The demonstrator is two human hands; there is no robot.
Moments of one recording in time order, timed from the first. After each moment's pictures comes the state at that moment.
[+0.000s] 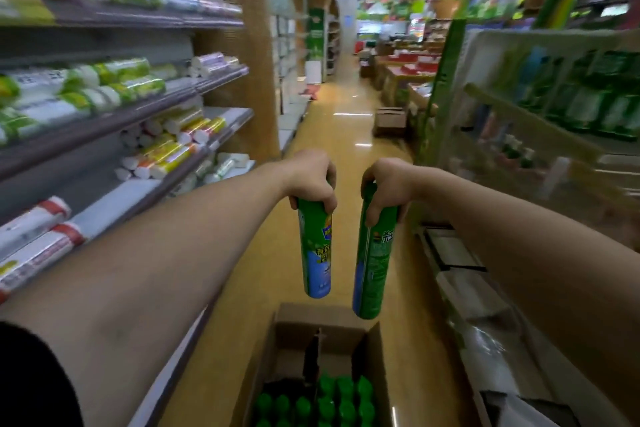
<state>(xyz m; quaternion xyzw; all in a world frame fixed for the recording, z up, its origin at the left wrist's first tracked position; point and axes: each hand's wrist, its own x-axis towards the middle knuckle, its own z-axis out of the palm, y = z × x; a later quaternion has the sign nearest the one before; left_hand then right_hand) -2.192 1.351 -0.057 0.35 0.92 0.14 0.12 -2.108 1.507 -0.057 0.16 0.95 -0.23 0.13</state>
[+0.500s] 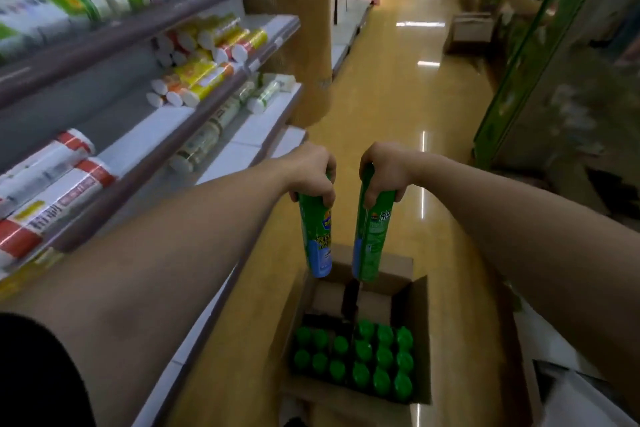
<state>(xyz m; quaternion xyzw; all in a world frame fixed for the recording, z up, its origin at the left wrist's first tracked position) -2.319 1.319 -0.184 0.25 0.94 0.11 0.22 -2.272 1.485 -0.180 0.06 0.95 -0.22 0.22</state>
